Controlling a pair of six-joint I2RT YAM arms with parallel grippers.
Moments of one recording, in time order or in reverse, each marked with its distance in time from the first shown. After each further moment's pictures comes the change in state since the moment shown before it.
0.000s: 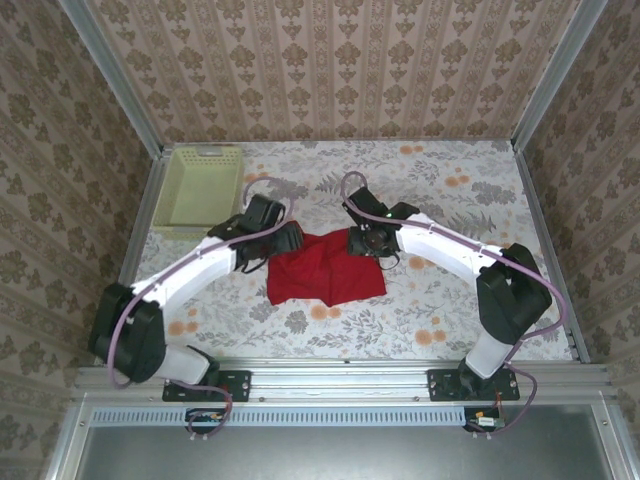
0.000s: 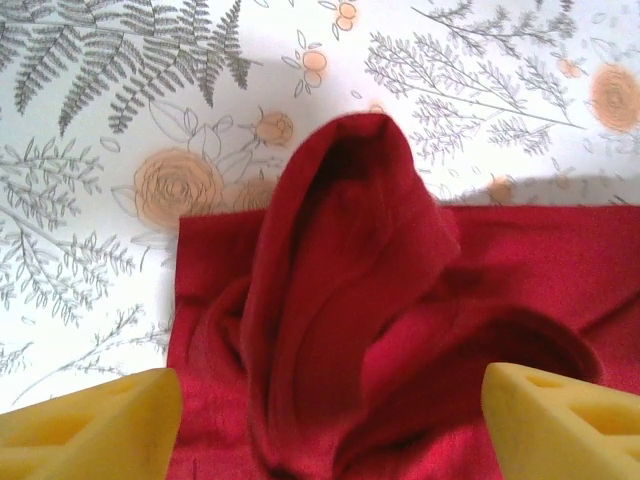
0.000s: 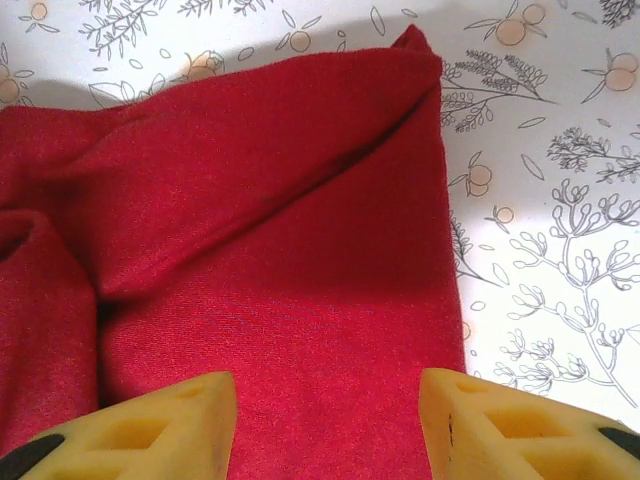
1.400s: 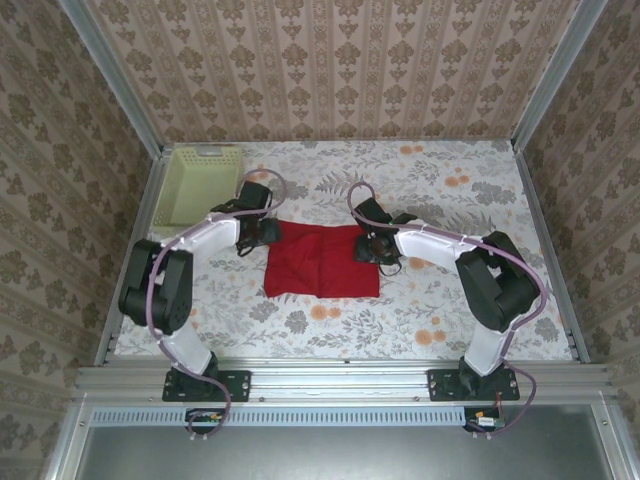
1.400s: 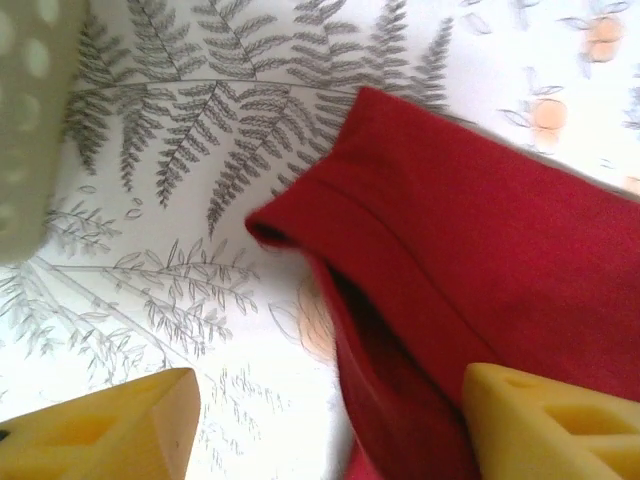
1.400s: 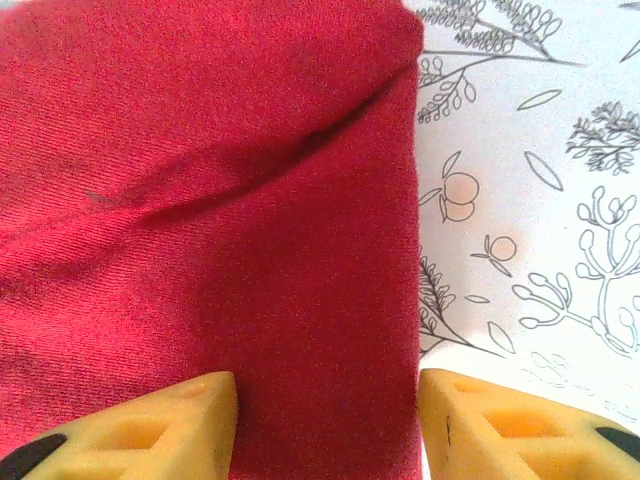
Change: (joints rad) left arm 0.155 0.193 0.075 -0.004 -0.047 0.163; right arm -0.073 0.084 -0.138 0.201 -0.039 0.000
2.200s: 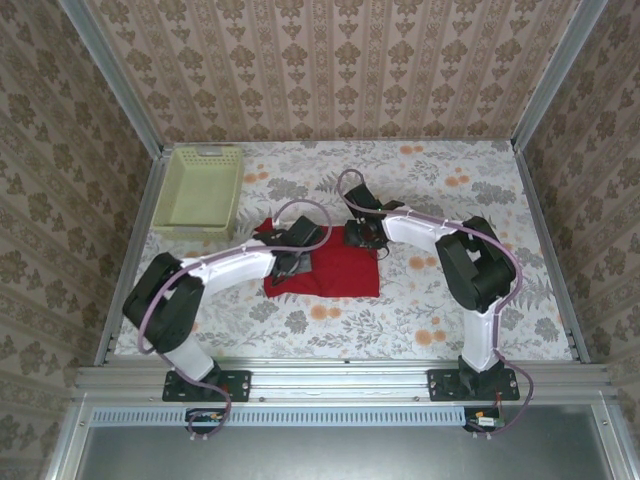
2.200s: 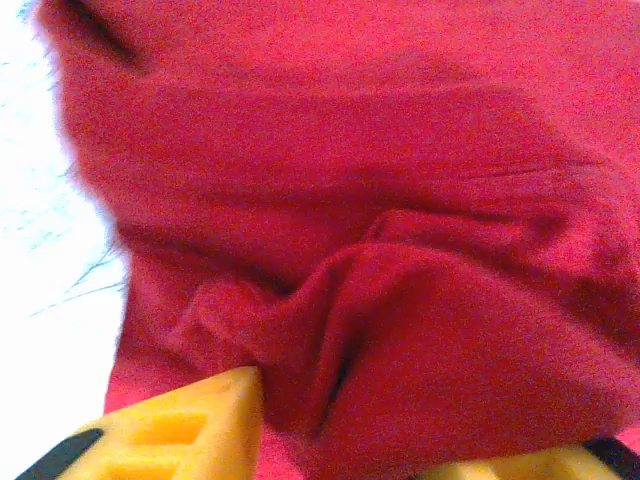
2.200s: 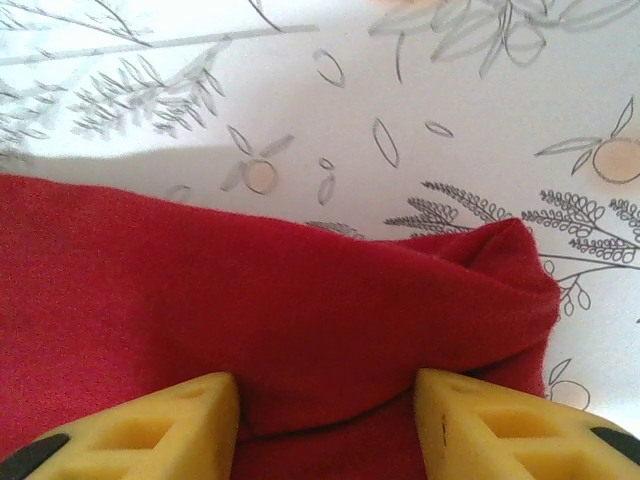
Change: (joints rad) left arm -0.359 -0.069 -0.145 -0.008 -0.208 -0.274; right arm -0.031 0.193 0.185 0.042 -0.001 -0.041
